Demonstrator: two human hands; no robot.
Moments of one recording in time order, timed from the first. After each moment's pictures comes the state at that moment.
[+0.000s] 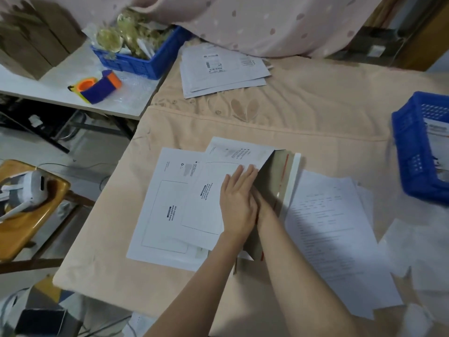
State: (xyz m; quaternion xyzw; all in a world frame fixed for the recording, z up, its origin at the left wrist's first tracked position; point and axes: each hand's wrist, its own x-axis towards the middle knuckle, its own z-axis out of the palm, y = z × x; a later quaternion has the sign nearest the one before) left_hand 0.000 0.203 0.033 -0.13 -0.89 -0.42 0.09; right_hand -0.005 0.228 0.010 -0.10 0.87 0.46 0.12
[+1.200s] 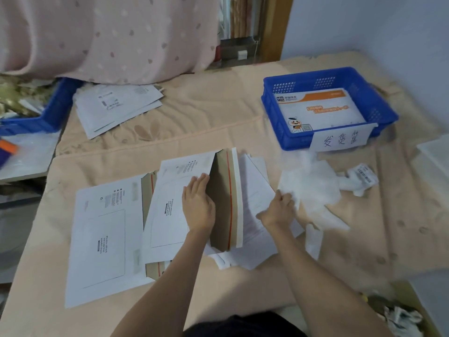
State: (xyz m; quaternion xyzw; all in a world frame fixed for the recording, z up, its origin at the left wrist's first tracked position) left_hand 0.067 0.297 0.038 -0.18 -0.93 -0.33 0.01; right_hand 0.164 0.452 0.005 0.49 0.84 -0.18 0.12
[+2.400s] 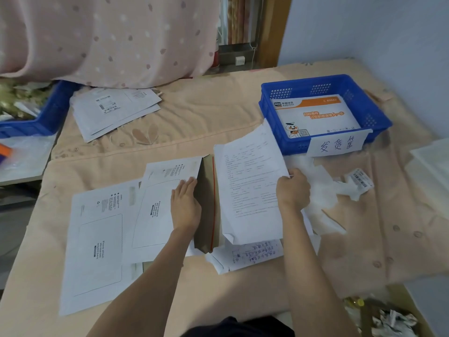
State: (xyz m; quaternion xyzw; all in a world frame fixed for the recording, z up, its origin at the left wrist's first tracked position) left_hand 0.033 0.278 0.026 -0.20 -0.94 -0.29 -0.02; right_hand 0.144 0.480 0.090 0.59 0.71 -0.35 -0.17
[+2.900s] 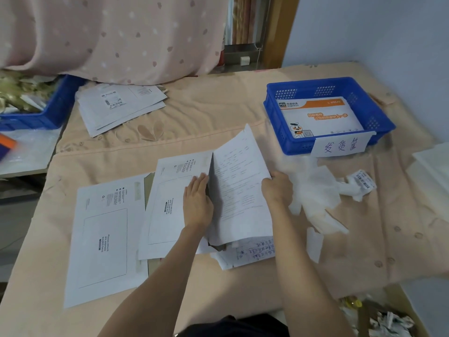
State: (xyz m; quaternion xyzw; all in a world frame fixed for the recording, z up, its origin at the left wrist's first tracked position) left_hand 0.043 0.283 0.026 -0.23 -0.92 -0.32 -0.03; right_hand 0.121 0.447 0.091 0.55 0.72 -0.42 -0.09
